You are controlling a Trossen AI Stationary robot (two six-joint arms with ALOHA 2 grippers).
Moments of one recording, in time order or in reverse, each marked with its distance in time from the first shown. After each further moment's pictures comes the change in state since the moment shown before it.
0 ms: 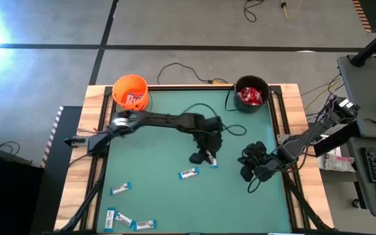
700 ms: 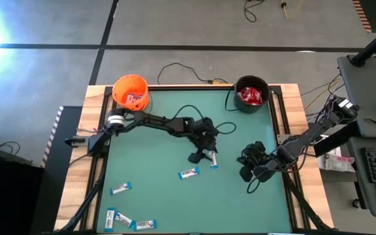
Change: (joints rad) left arm 0.018 -0.079 -0.379 0.558 -0.091 0.038; right arm -0.002 0.012 0.000 0.029 0.024 -0.030
